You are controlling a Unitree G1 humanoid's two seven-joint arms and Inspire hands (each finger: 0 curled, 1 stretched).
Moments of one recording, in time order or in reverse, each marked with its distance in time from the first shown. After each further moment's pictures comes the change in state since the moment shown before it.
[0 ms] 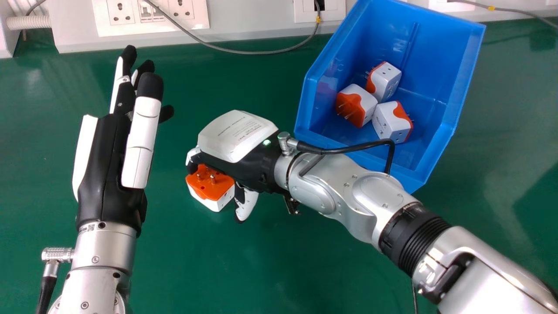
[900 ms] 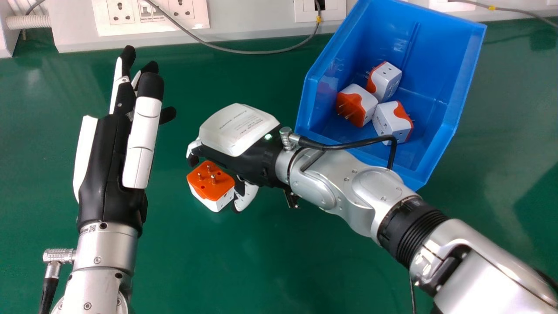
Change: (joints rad) left arm 0.002 -0.011 -0.003 -0.003 0.018 0.001 0.003; right arm -0.057 0.013 -0.001 0.070 0.004 -0.019 -0.070
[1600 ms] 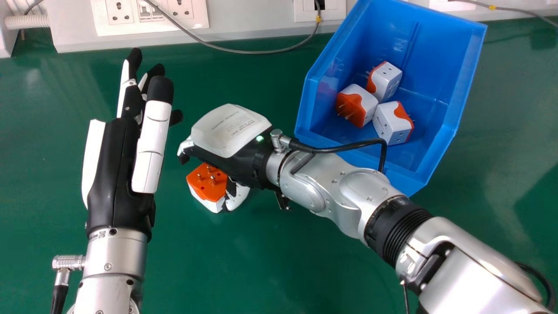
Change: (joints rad) left arm 0.044 -0.040 -0.056 -0.046 0.039 0.002 0.039; right arm -0.016 0.061 0.019 0.099 -0.001 0.015 -0.039
